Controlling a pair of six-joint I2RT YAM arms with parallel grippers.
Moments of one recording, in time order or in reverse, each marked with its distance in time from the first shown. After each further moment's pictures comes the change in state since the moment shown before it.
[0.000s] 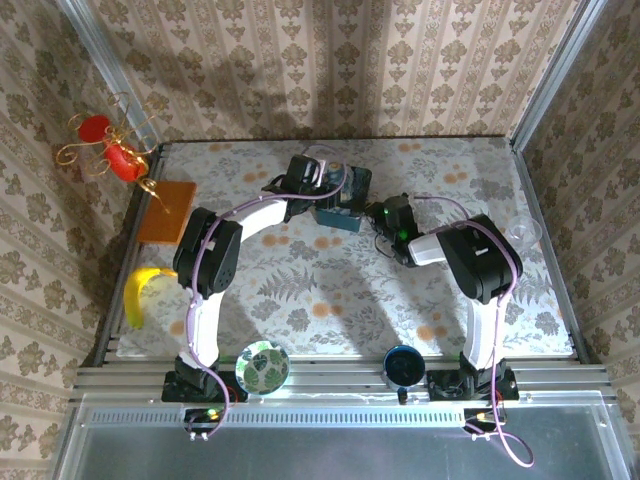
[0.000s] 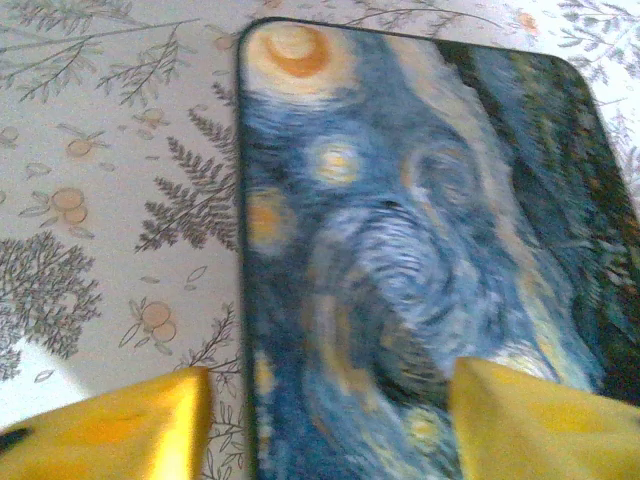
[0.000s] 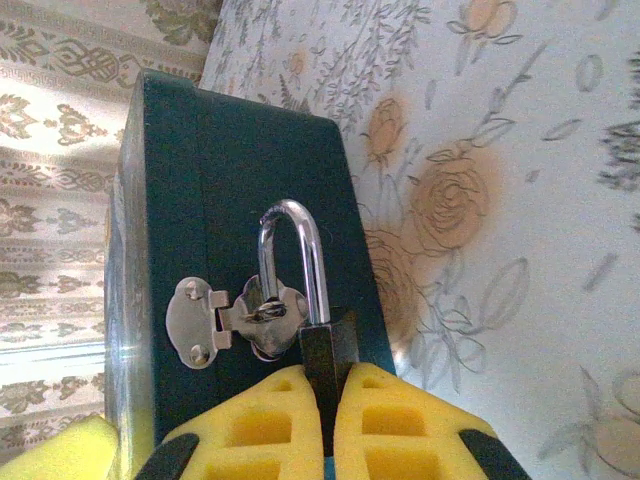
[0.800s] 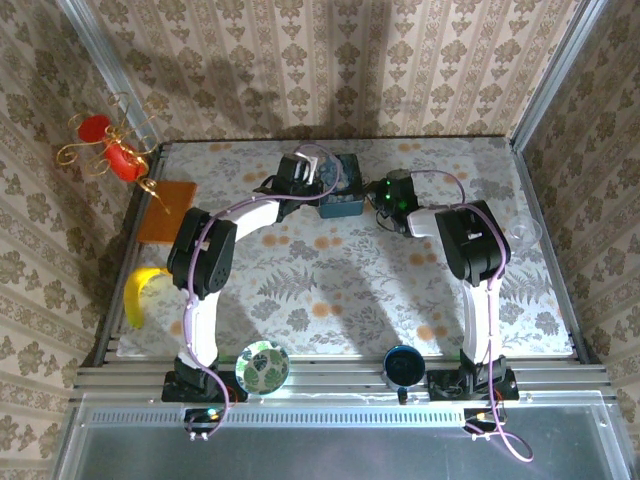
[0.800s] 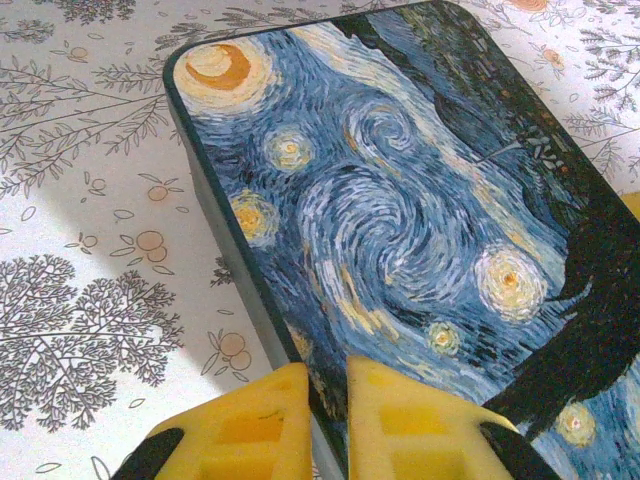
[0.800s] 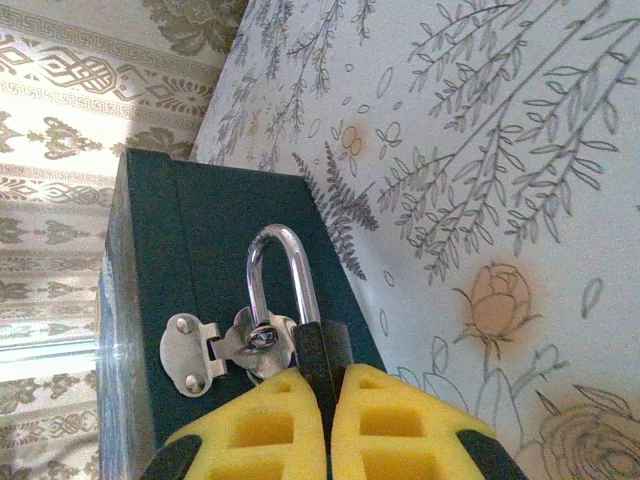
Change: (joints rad) left arm 0.040 -0.026 -0.064 0.082 -0.011 0.067; right arm -0.084 0.163 0.331 -0.194 -0.172 -0.095
